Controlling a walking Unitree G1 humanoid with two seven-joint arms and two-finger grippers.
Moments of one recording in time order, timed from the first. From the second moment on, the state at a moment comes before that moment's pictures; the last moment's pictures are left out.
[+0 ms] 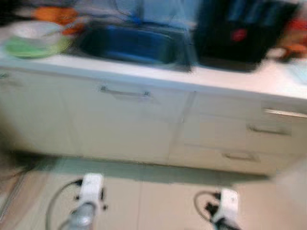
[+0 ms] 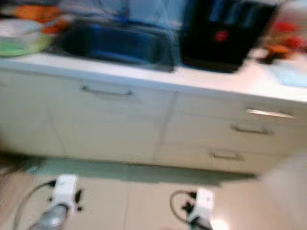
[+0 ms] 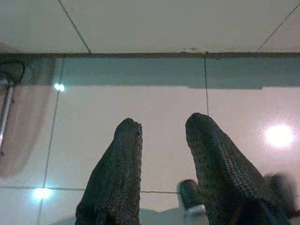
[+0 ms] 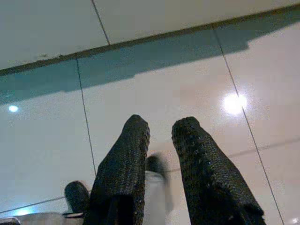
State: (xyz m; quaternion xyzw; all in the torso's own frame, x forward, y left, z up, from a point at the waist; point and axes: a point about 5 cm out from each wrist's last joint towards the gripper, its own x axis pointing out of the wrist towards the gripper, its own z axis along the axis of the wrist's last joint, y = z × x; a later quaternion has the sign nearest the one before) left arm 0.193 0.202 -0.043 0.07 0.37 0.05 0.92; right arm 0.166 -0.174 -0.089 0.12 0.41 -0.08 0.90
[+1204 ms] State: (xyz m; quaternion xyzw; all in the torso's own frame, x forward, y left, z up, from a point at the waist) left arm 0.187 0.199 -0.045 0.07 0.37 0.08 0.92; right arm 0.168 -0.176 -0.087 0.11 0.40 -0.08 0.91
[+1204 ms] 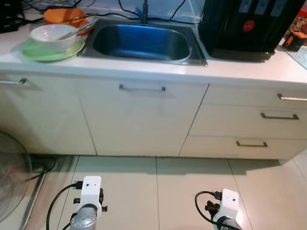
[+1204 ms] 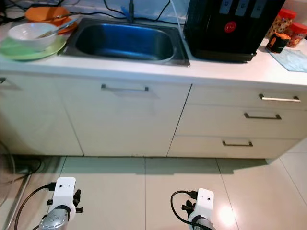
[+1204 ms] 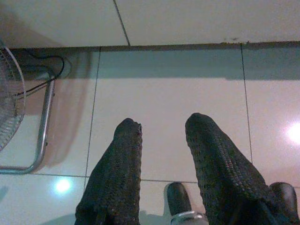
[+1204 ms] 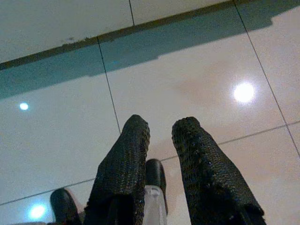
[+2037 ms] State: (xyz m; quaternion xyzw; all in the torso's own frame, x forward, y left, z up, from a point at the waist) left arm 0.190 0.208 -0.039 0.07 0.36 0.10 0.92; right arm 0.178 -0.161 -0.083 0.12 0.39 -0.05 0.91
